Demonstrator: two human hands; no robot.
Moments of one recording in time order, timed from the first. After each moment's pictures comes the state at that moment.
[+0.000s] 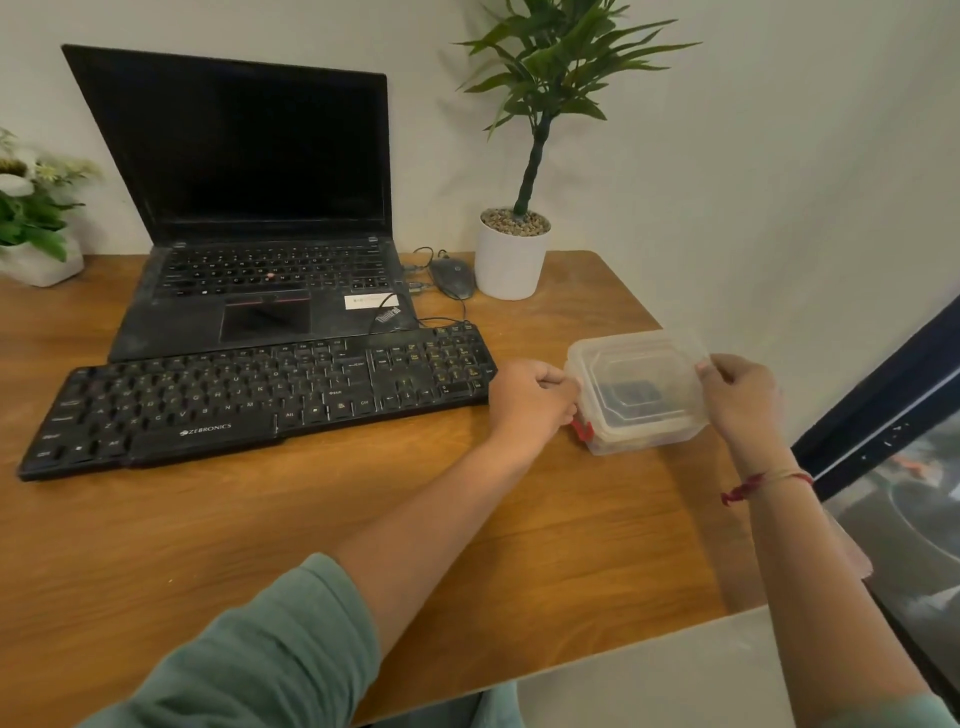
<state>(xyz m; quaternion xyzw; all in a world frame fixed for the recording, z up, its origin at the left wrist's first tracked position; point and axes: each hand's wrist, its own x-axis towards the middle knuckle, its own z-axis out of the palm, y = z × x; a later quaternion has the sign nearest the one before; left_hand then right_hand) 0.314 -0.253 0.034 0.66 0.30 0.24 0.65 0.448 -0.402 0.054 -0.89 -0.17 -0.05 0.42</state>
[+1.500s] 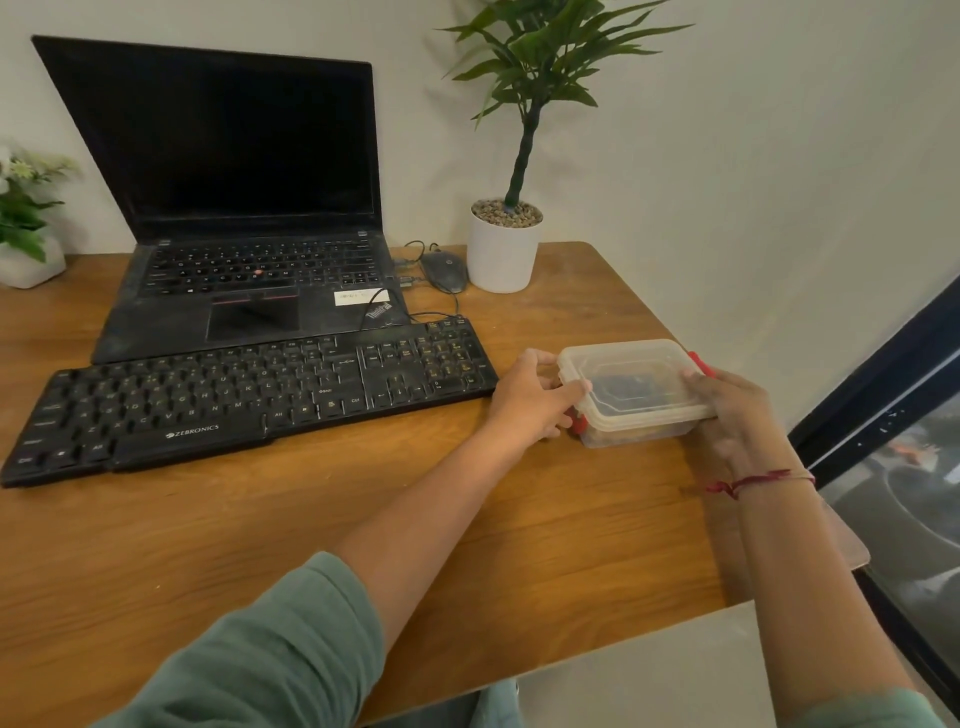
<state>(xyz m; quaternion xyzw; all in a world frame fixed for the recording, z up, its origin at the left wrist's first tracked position) 0.324 -0.245 0.023 0.70 0.25 0.14 0.65 0.462 -0.408 0.035 -0.69 0.00 0.15 0.70</state>
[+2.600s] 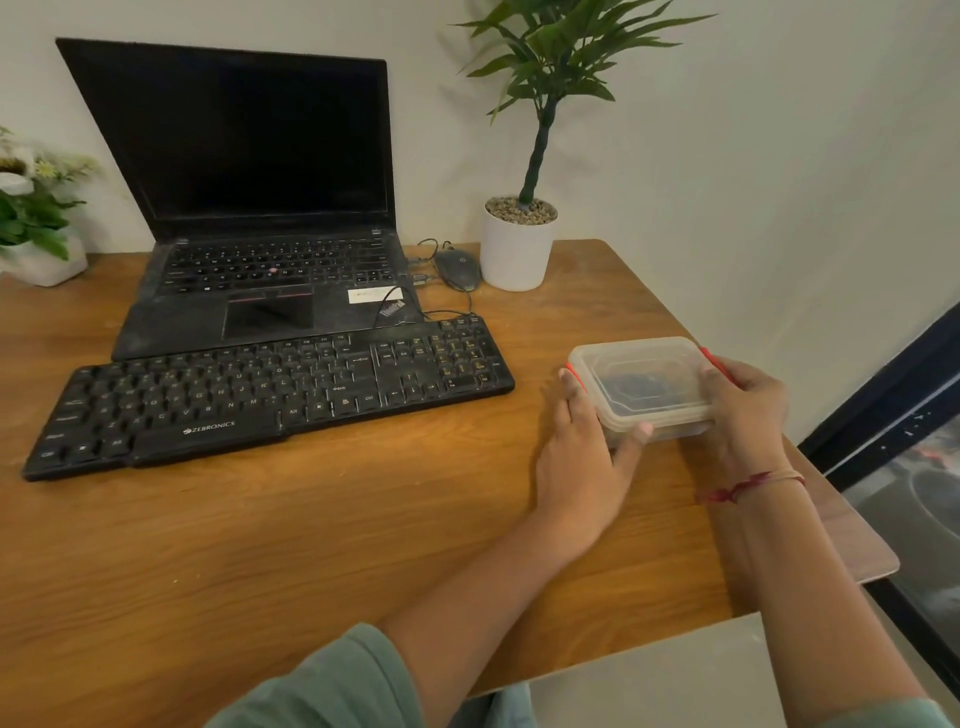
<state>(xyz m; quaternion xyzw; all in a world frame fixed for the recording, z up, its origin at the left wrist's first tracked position) 0.296 -0.310 0.011 0.85 0.24 0.18 0.42 0.457 -0.396 0.017 -0.78 -0.07 -0.02 0.62</state>
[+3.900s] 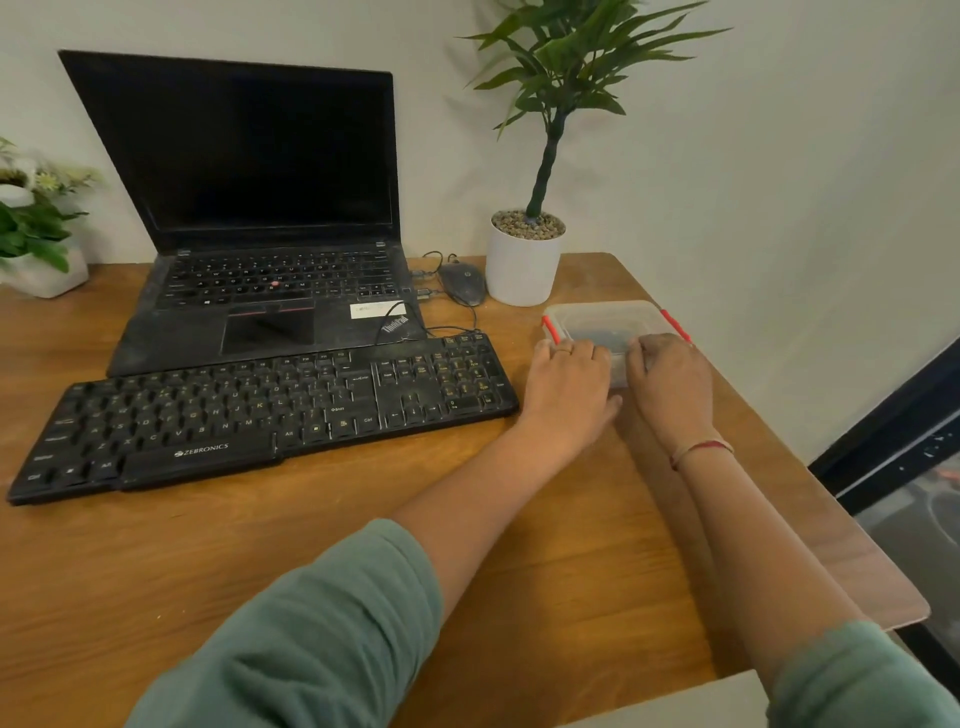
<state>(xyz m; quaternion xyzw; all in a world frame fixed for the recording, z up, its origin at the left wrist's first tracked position) 0.364 -0.239 0.031 0.97 0.16 0.17 -0.01 0.468 -0.320 0.017 -0.90 -0.30 -0.20 0.26</state>
